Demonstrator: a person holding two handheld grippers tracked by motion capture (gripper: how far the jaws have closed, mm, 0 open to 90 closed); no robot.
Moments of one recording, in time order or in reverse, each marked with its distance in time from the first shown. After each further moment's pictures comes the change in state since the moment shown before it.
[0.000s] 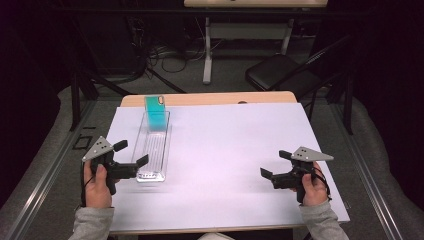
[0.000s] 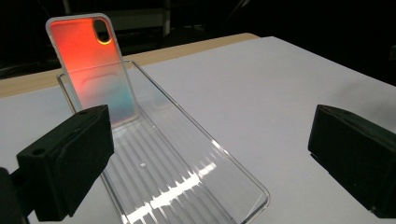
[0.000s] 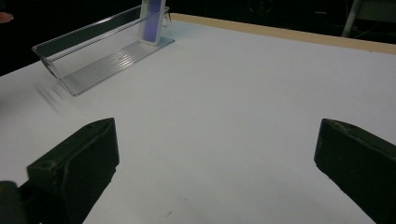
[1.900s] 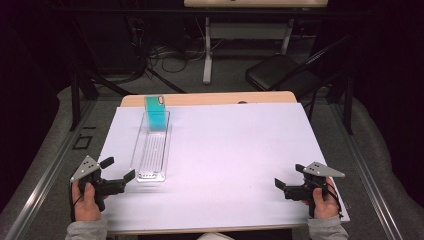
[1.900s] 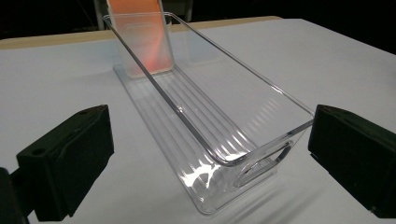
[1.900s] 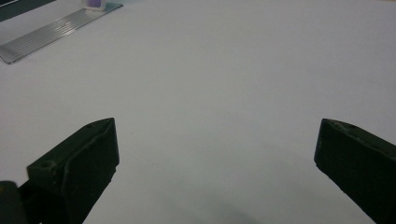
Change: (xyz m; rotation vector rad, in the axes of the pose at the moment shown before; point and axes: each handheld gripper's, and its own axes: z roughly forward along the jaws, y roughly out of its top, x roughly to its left) left arm 0.022 -0.059 -0.026 0.014 0.079 -0.048; right arm -0.020 -0.053 -0.023 0.042 -0.161 0.051
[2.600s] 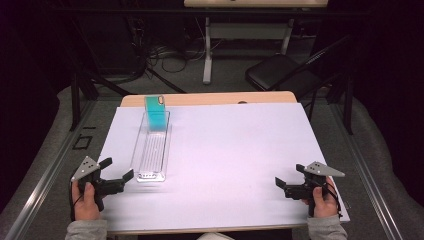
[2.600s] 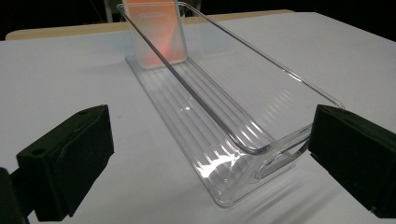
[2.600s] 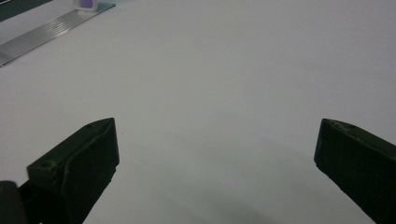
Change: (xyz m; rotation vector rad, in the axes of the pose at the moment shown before) left arm 0.008 -0.007 0.003 0.015 0.035 -0.008; right arm -0.005 -0.004 0.003 0.008 -0.011 0.033
